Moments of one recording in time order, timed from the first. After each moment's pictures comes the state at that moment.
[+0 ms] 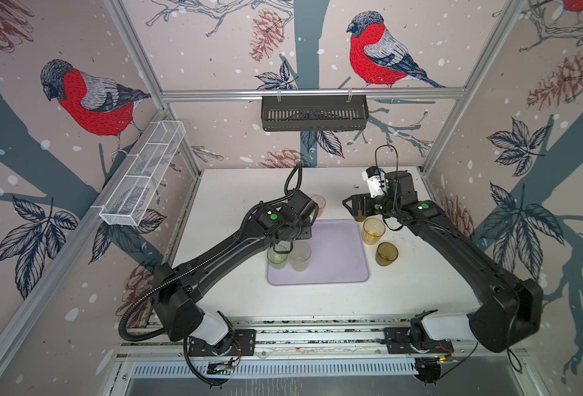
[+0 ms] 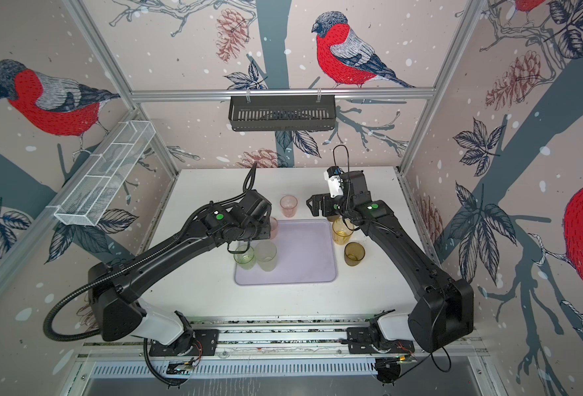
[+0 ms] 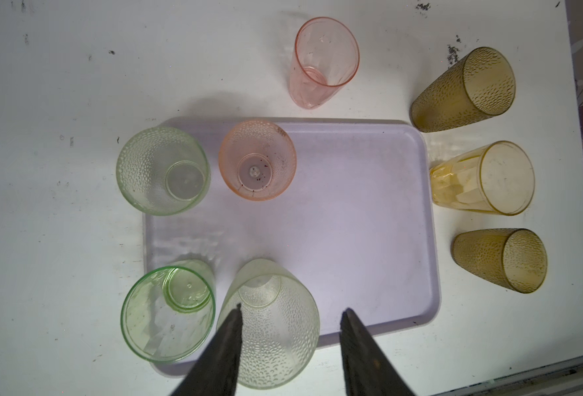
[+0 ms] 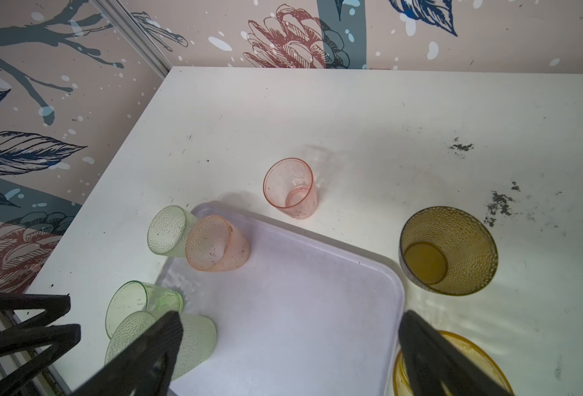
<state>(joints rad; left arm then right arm) -0.82 1.50 1.43 -0.94 -0.21 -0.76 0.38 1.36 1.22 -0.50 -0.29 0.19</state>
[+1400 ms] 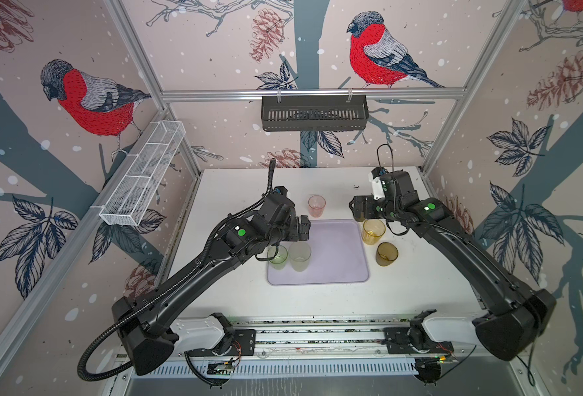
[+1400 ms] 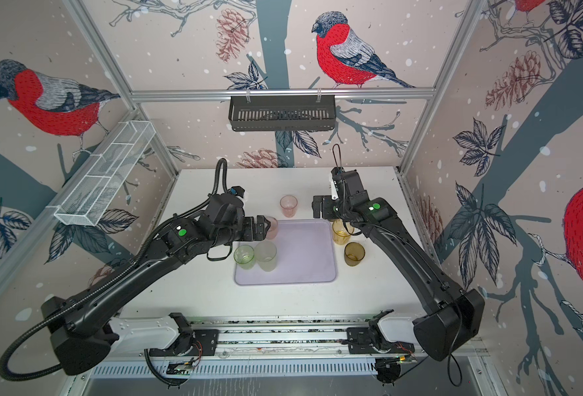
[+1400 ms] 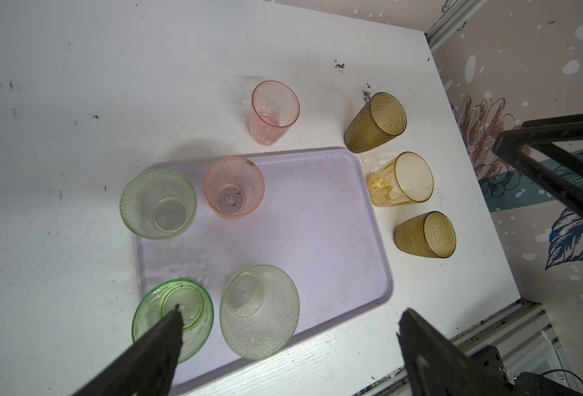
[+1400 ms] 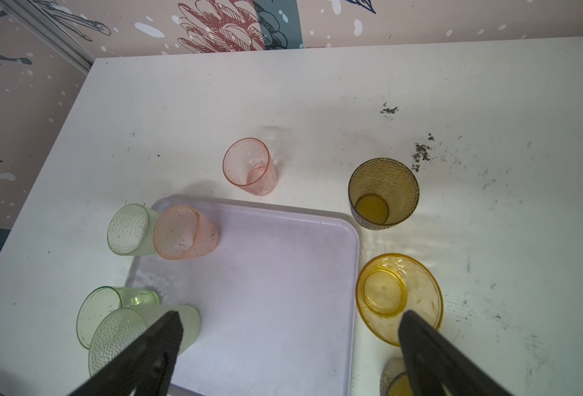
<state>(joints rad) -0.77 1.22 1.28 -0.80 -0.11 -0.63 0.50 1.33 1.36 -0.78 0.01 0.33</state>
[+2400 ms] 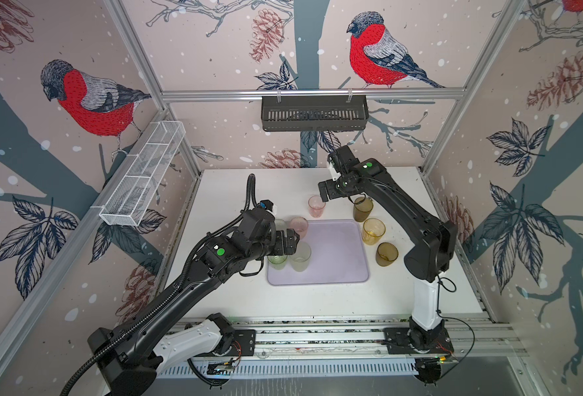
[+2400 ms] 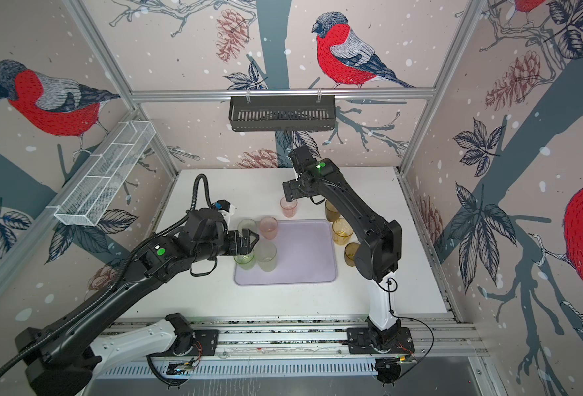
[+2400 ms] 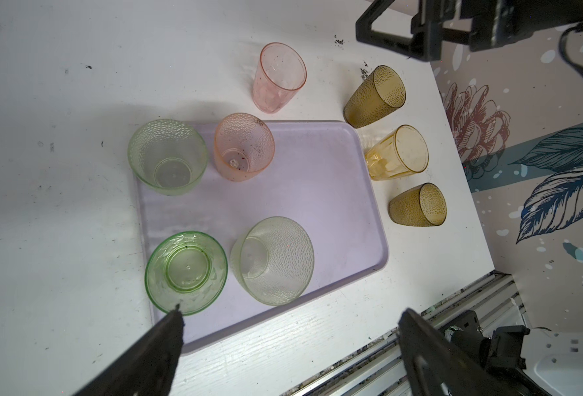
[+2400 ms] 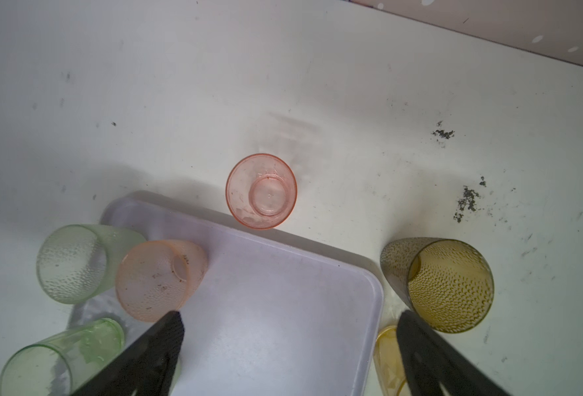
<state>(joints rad) -0.72 1.04 1.10 -0.80 -0.02 -0.64 0.58 2.03 2.10 -1.11 0.07 0.20</state>
